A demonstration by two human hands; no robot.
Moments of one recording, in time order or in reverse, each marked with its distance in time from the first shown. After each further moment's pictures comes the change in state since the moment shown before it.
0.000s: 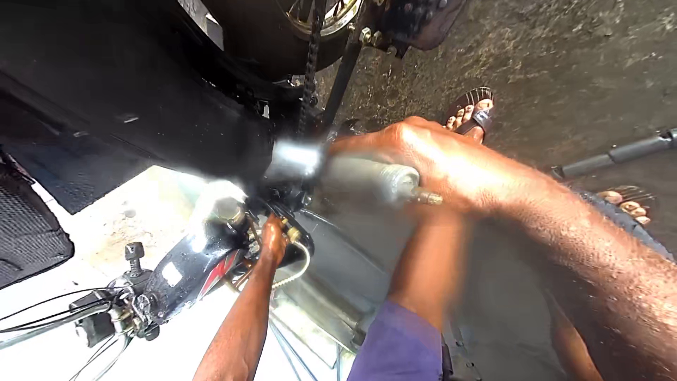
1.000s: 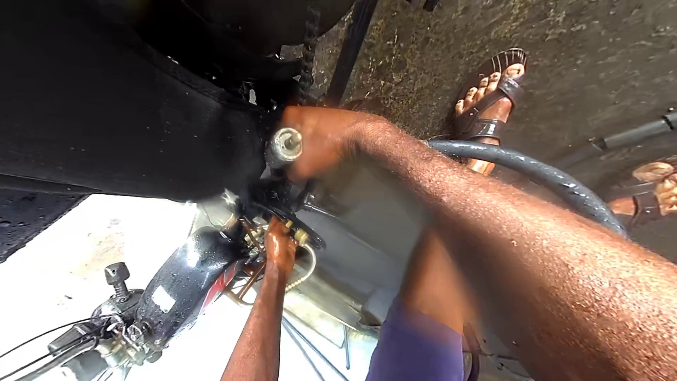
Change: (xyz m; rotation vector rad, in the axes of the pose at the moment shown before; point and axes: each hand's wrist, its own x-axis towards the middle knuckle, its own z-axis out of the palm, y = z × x) left_hand 0.004 -0.003 0.003 -0.167 -0.049 -0.014; right_hand 0.158 0.031 0.073 0.130 -0.238 0.139
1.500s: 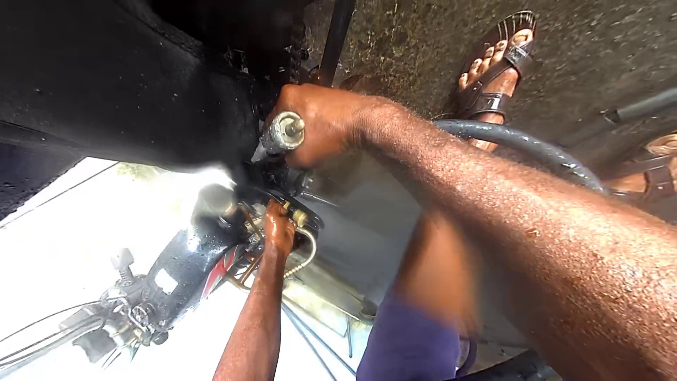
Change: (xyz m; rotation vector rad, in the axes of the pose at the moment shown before) left_hand -0.004 0.003 0.008 -0.041 -0.016 0.030; right_hand -0.021 -0.001 0.014 -0.048 0.067 -0.064
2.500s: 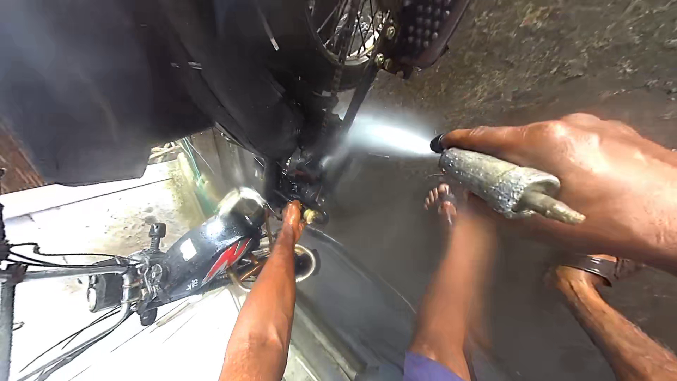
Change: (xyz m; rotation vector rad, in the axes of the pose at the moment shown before) left_hand 0.009 -0.002 0.013 0.086 0.118 0.050; right_hand -0.285 -0.047 -0.037 -0.461 0.399 0.158
